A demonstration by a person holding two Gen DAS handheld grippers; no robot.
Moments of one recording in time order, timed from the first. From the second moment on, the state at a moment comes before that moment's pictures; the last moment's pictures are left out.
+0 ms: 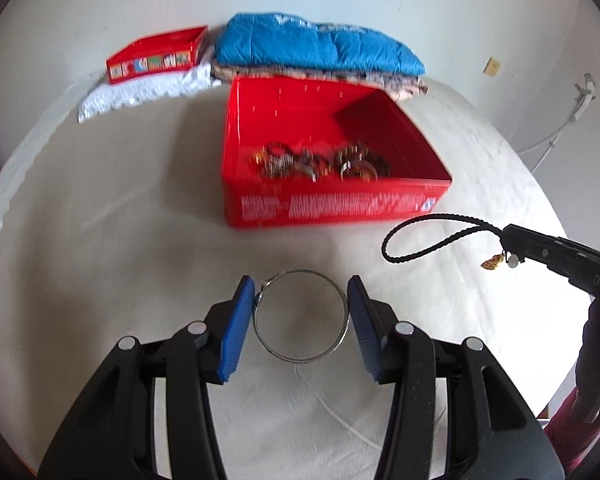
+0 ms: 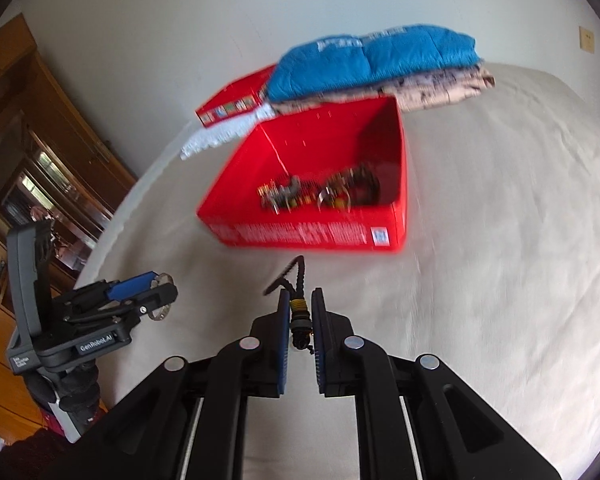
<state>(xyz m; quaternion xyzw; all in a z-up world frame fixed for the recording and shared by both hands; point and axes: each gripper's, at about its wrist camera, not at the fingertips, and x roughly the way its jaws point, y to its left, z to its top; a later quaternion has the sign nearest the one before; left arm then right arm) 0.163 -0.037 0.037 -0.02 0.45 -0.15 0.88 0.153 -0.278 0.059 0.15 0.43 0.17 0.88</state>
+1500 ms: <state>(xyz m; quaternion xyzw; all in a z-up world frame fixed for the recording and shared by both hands) 0.369 -0.079 0.011 -0.02 0.50 -0.12 0.86 0.353 -0.255 0.022 0.10 0.45 0.07 0.88</state>
